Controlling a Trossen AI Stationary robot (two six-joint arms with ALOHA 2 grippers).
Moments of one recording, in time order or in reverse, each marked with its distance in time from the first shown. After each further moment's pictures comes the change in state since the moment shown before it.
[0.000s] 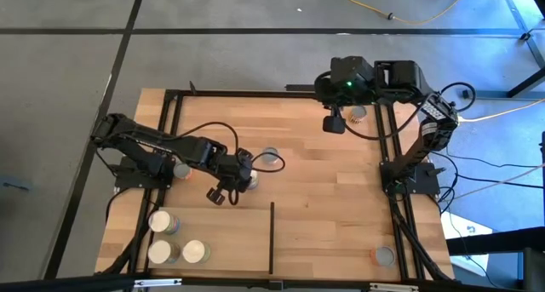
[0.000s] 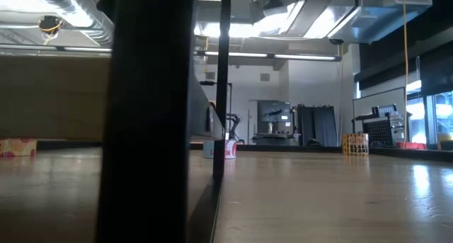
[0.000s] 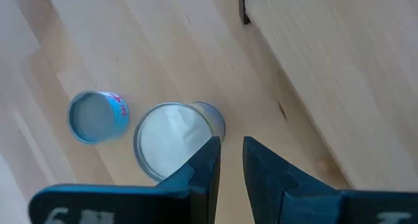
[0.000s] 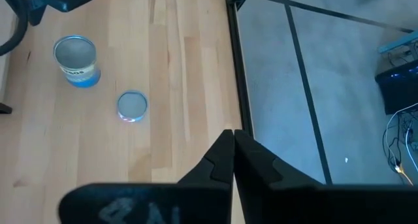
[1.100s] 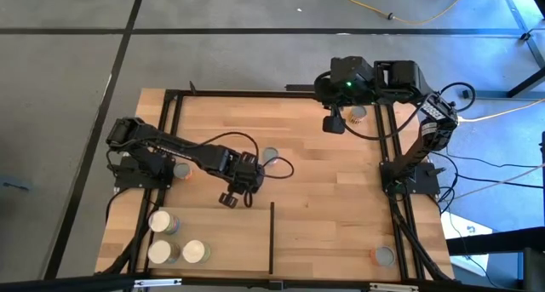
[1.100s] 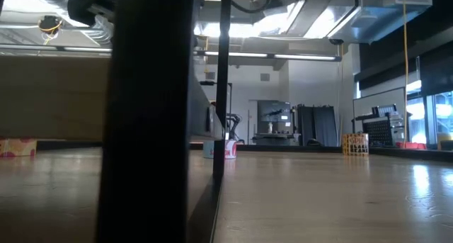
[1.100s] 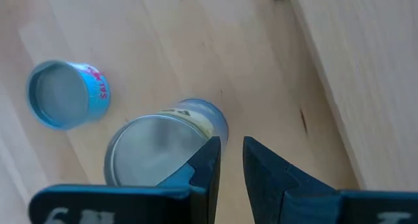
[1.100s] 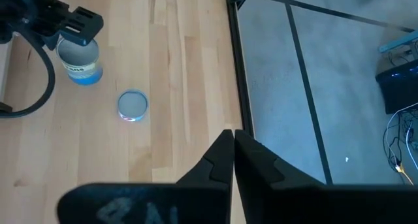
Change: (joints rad) left arm 0.015 0.162 0.000 0.047 -0.039 -0.128; right arm 0.000 0.001 0.000 -0.002 -0.001 0.001
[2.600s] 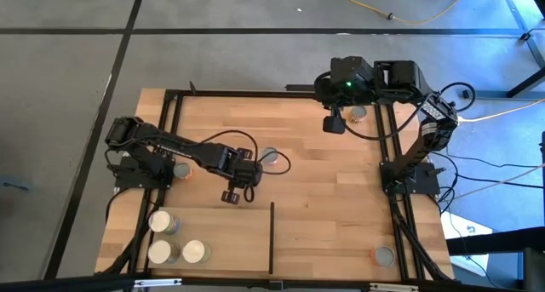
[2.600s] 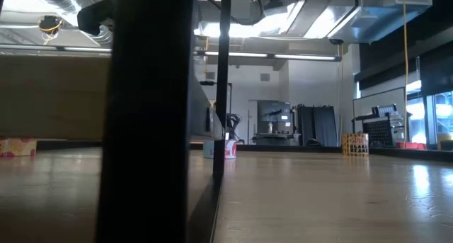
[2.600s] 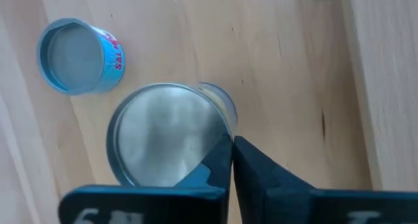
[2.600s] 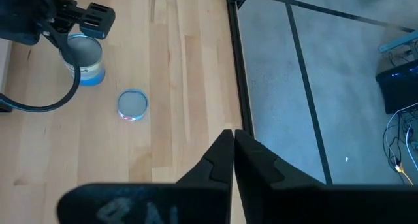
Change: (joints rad) left arm 0.031 -0.003 -0.056 -0.005 -0.024 -0.140; right arm 0.000 0.000 0.000 -0.002 0.000 -0.001
